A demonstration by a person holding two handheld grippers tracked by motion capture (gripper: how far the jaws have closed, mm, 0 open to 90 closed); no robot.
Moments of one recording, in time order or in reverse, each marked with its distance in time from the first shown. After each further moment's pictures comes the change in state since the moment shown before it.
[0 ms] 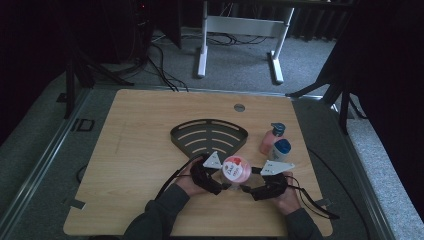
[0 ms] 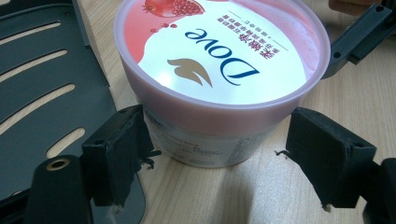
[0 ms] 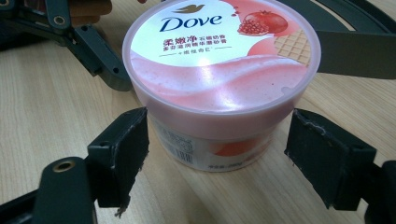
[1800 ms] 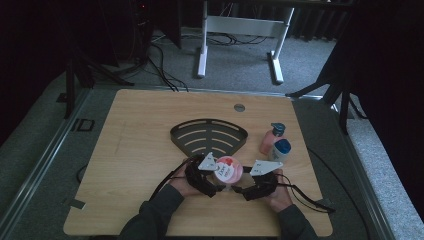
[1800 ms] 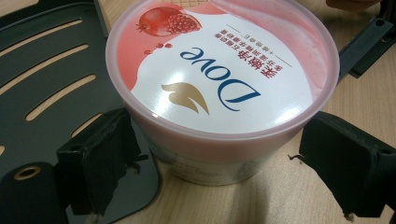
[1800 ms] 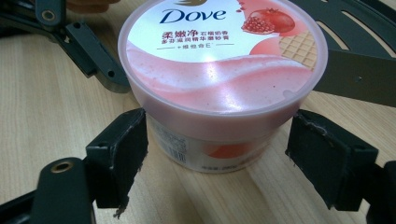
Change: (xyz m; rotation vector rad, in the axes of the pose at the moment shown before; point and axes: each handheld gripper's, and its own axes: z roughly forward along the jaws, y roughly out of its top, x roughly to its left) left arm 0.000 -0.008 -0.012 0.008 0.051 0.036; right arm 0.009 0.013 0.022 0.016 0.034 -0.075
